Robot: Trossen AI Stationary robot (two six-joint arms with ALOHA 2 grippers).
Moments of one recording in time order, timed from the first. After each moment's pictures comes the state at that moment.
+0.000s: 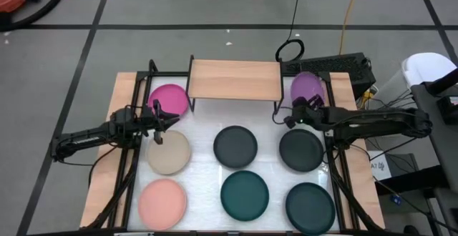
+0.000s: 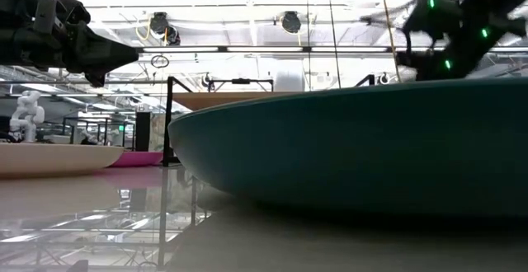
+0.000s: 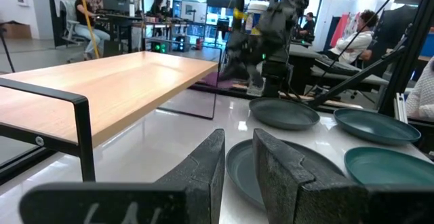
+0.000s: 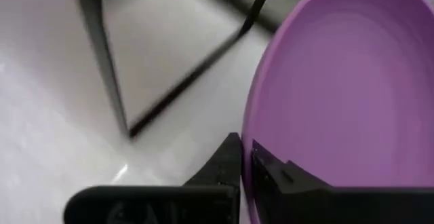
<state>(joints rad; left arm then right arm) 0.26 0.03 0.01 0.06 0.10 -0.11 -0.21 0.91 0.44 -0.52 0.71 0.44</state>
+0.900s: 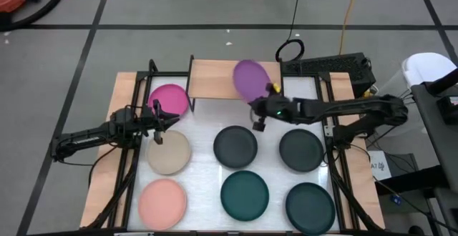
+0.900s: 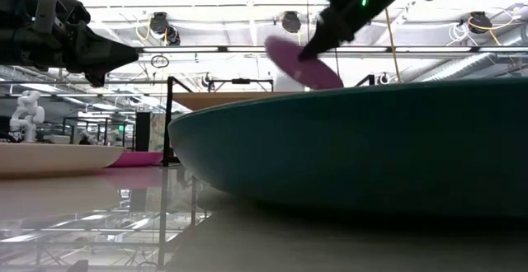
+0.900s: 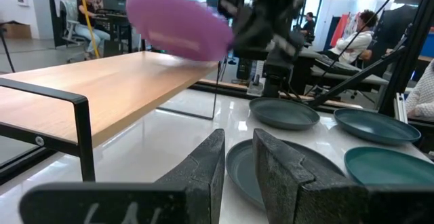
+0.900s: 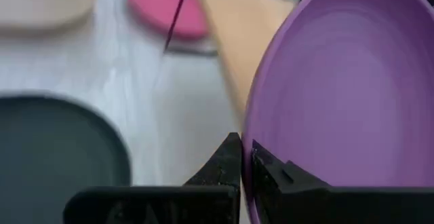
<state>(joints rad) 0.26 0.03 0.01 0.06 0.10 -0.11 -0.08 1.36 0.92 -0.14 0.43 -0.20</state>
